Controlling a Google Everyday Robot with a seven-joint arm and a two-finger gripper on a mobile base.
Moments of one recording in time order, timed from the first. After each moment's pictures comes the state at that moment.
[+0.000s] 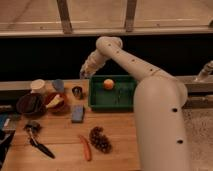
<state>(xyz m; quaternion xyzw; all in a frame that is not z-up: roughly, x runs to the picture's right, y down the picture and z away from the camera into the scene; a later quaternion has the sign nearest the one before) -0.127 -0.122 0.873 -0.33 -0.07 0.66 0.67</state>
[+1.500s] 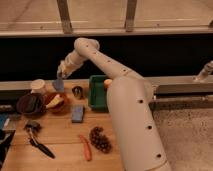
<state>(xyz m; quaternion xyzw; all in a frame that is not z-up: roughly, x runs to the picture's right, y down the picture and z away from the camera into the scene) -0.261 -0.108 0.878 -0.39 -0.14 0.58 0.70</state>
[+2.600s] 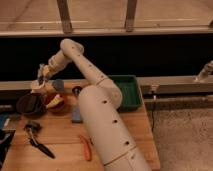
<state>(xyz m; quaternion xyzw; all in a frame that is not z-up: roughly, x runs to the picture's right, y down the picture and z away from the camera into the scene) -0.367 -0.089 0.879 -0.48 -0.21 0.48 0.71</state>
